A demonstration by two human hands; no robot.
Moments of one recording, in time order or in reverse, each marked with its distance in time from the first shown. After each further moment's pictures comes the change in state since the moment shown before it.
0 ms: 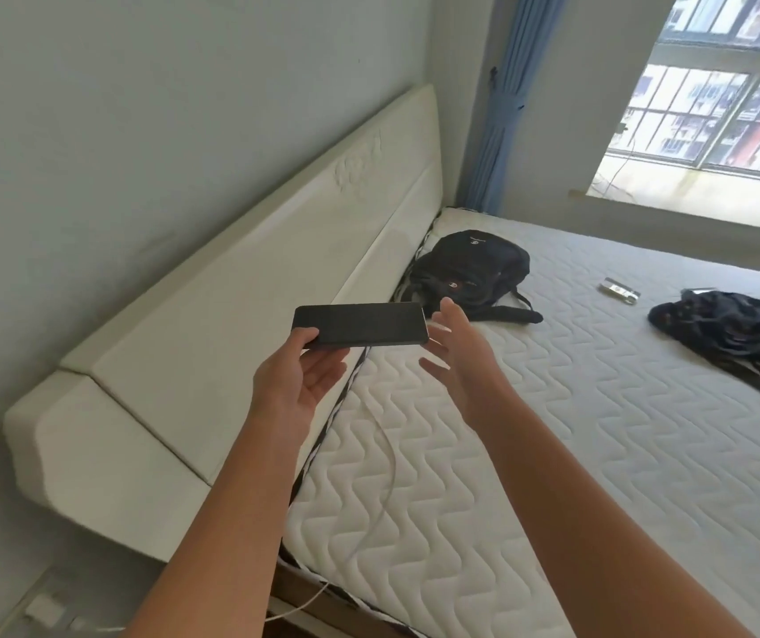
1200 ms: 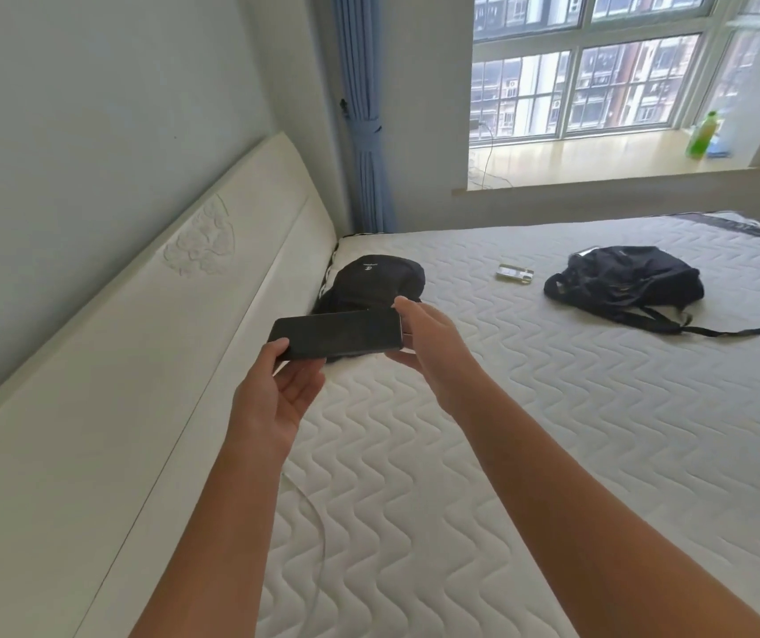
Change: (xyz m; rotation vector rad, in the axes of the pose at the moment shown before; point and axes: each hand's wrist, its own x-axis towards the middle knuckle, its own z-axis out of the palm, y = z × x) left_hand 0.006 -0.093 0.222 0.151 -0.205 -0.055; right_hand 0.045 -0.093 -0.211 0.079 0.102 -0.123
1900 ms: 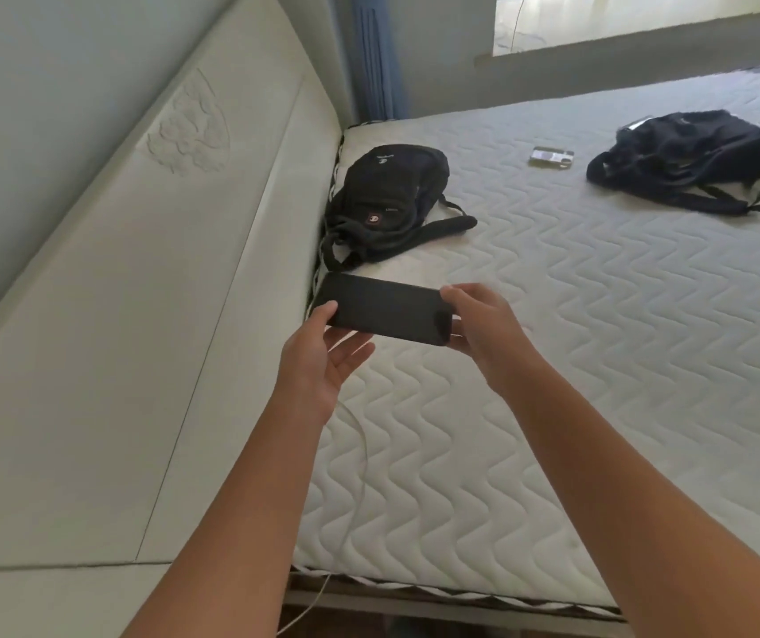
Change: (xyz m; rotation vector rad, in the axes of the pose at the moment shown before) left_hand 0.040 -0.049 -0.070 0.192 0.028 -0.163; right_hand 0.008 0.119 0.013 0.016 0.174 0.164
